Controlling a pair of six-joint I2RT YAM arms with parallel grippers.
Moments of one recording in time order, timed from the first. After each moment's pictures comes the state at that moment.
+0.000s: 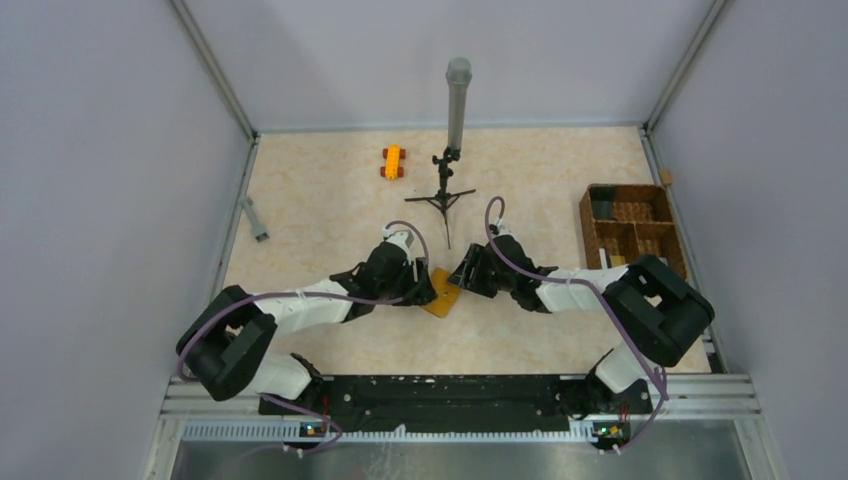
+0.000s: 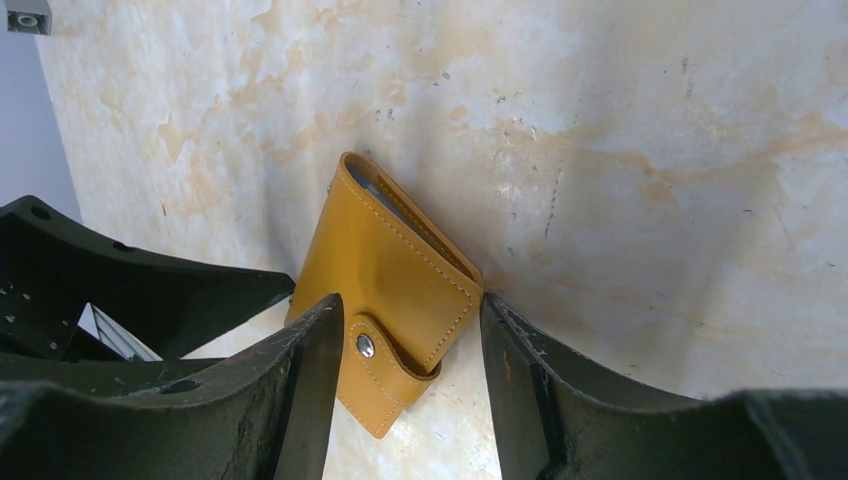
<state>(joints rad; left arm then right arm) -0.73 1.38 0.56 0.05 0.05 -0.69 0.74 1.57 0.59 0.30 -0.05 0.95</state>
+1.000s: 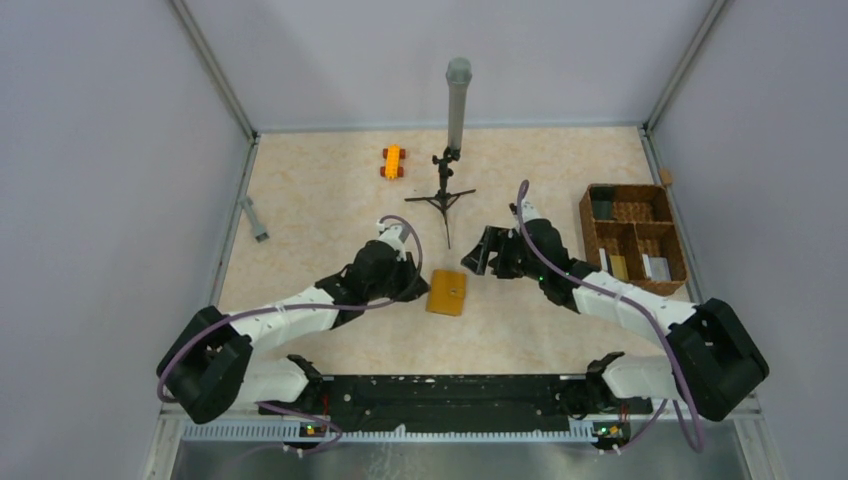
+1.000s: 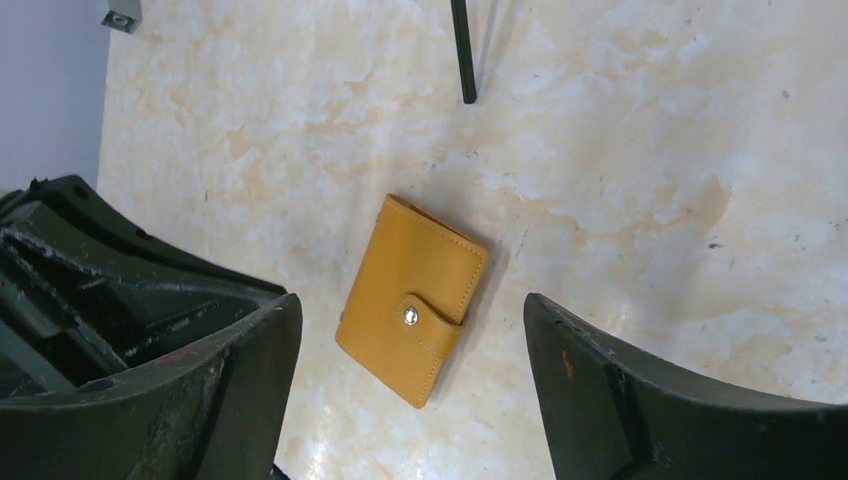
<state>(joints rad) -0.72 1.25 0.53 0.10 0.12 -0.67 0.62 1.26 0.59 0.13 -0.12 0.69</state>
